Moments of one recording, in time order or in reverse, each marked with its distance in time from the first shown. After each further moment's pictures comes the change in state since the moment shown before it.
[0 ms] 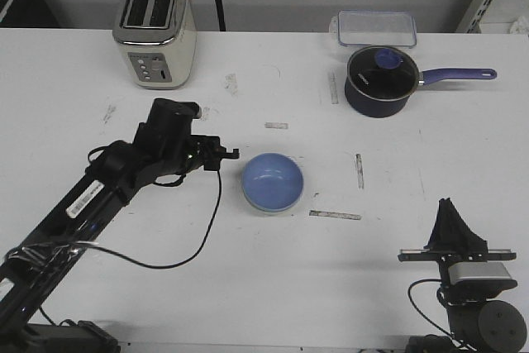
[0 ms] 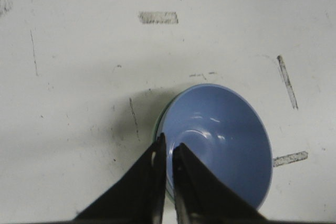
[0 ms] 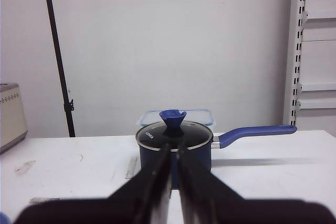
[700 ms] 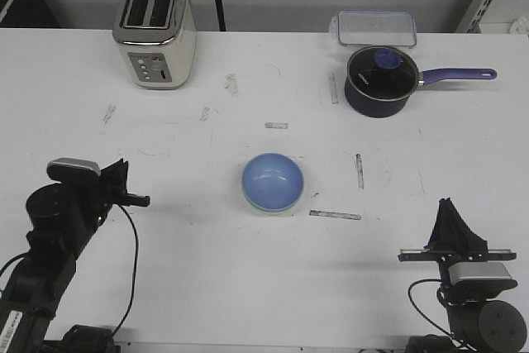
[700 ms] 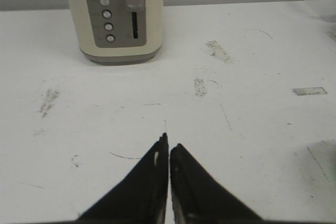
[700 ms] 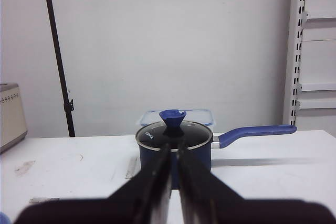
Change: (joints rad) left arm 0.386 -0.684 -0.660 0.397 -0.089 0.407; right arm 0.000 0.000 0.000 0.000 0.000 0.000
